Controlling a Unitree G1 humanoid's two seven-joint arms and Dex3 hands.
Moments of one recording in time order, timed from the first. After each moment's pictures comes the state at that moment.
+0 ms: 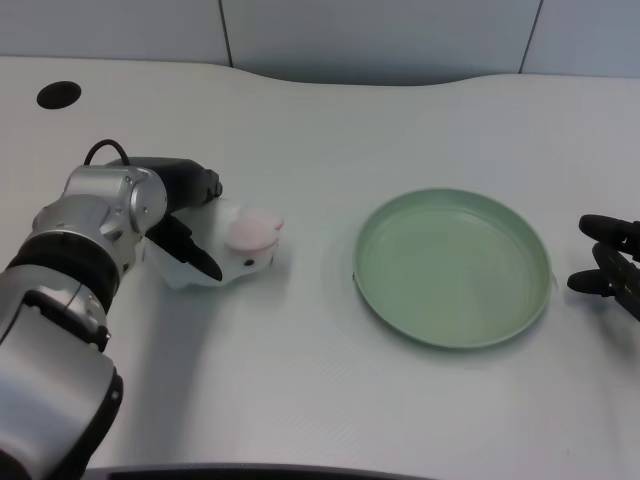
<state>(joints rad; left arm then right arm) -1.10 0.23 -0.57 1.34 0.74 -0.09 -0.30 -0.57 -0.23 -0.30 1.23 0.12 -0.46 0.30</state>
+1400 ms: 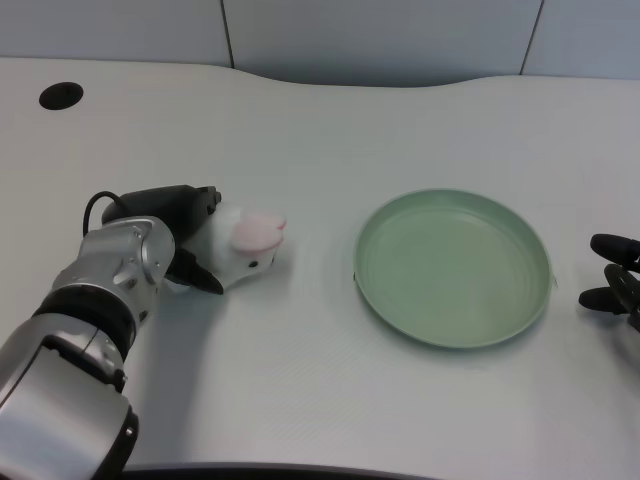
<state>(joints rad) -0.99 0.17 -0.50 1.36 0.66 -0.05 -0.02 -0.48 -0.24 -0.31 1.15 0.13 -0.51 0.33</state>
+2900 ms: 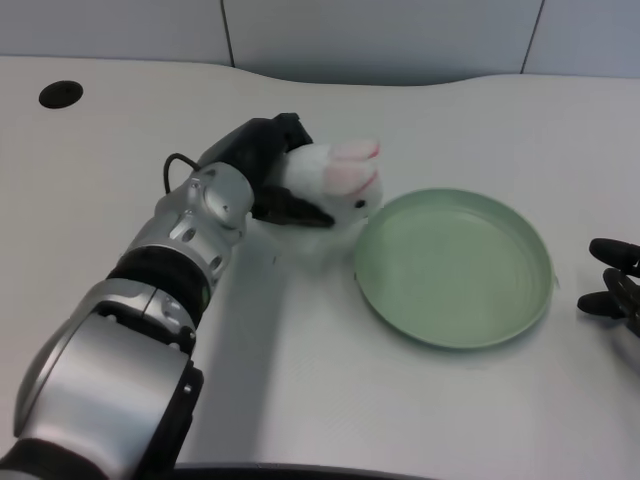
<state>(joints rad) -1.11 0.00 -0.26 1.35 0.43 -0.09 0.00 -0.47 -0.23 -0.29 1.15 0.15 -0.50 0.32</state>
